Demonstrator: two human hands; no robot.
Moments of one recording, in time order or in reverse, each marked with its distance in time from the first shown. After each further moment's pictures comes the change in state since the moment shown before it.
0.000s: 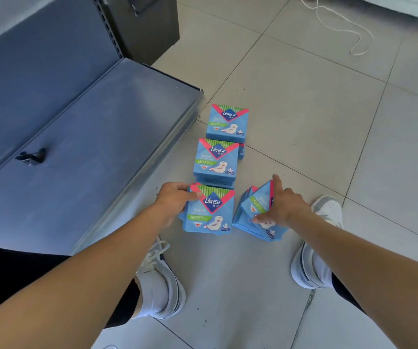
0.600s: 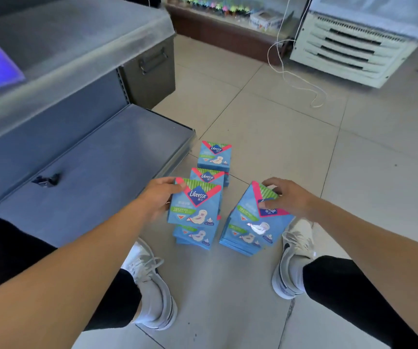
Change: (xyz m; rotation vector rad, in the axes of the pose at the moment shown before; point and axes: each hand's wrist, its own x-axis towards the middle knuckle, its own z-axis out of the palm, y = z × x) left_hand -0.070 0.065 -0.032 -0.202 -0.091 0.182; right_hand -0.082 0.022 -0.098 0.540 0.007 -0.313
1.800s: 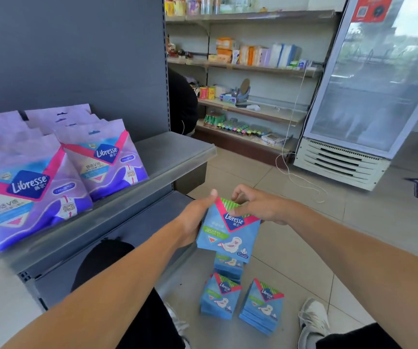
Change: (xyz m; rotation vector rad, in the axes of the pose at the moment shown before) left_hand -0.197 0.138 -0.013 -0.065 -0.288 0.252; right_hand -0.130 -0.246 0.003 -0.101 -0.105 -0.385
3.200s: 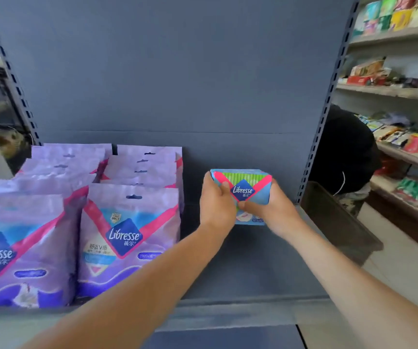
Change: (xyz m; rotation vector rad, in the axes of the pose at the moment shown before) left_hand 0.216 0.196 -0.191 0.147 1.468 0.551; right_hand 0.459 -0.151 -0.033 0.202 -0.232 -0.665
